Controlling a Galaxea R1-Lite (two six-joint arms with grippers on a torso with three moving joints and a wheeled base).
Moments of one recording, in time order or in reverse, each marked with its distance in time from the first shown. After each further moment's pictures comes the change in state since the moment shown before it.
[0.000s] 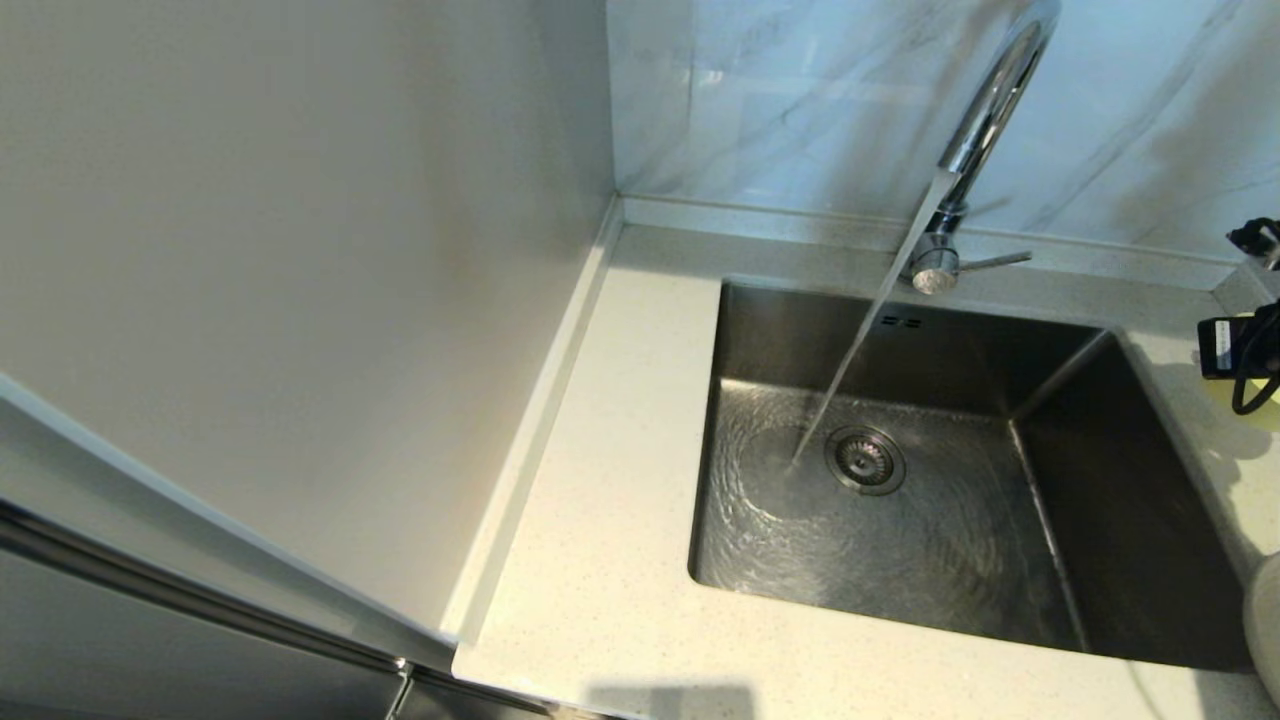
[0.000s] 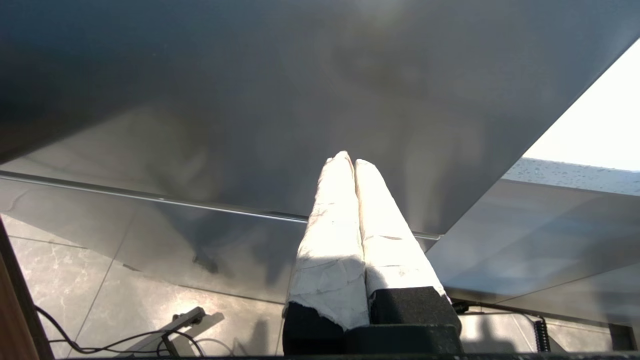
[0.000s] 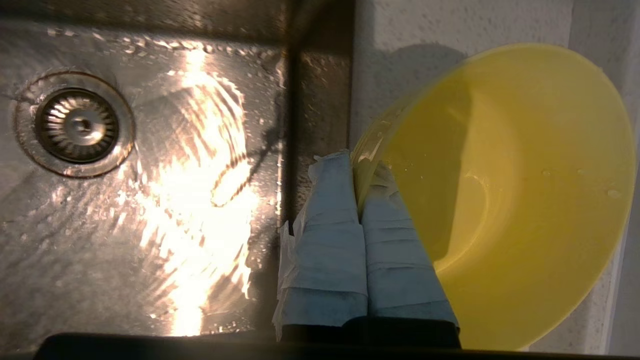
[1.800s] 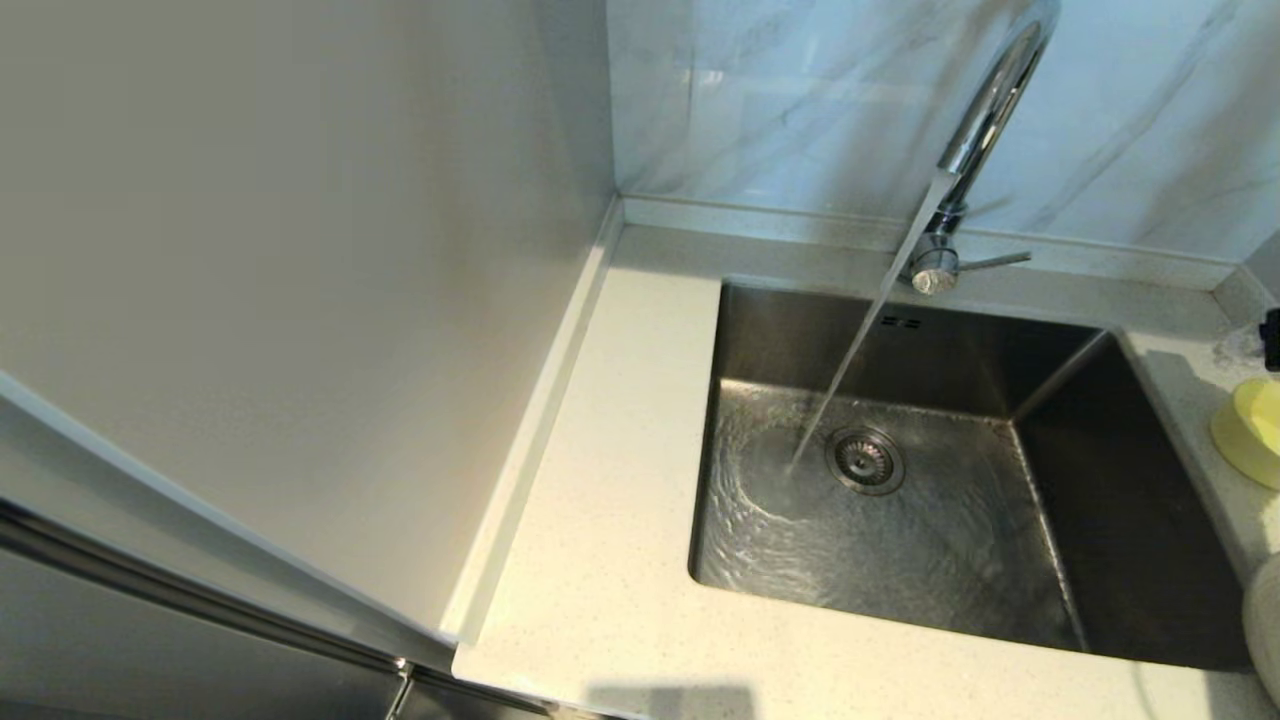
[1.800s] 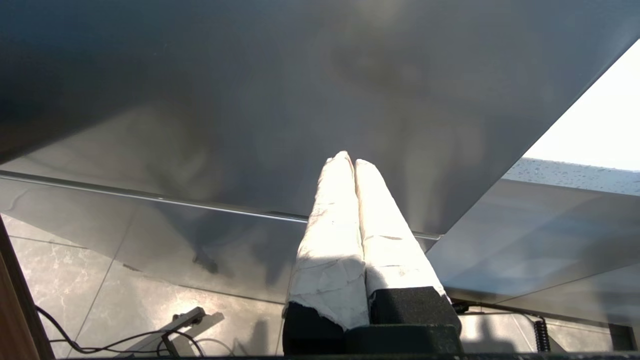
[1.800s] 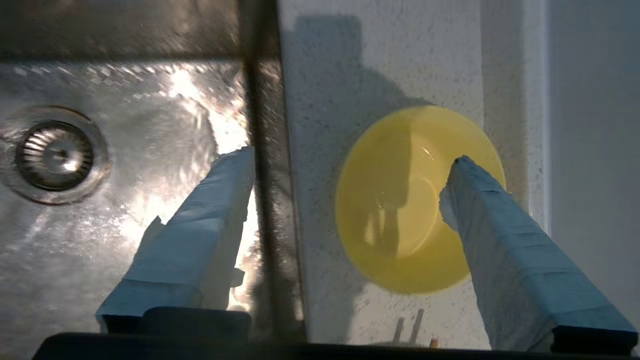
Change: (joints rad) left arm 0.000 0.000 0.000 0.000 0.000 0.000; right arm -0.084 -0.083 0.027 0.002 0.018 0.058
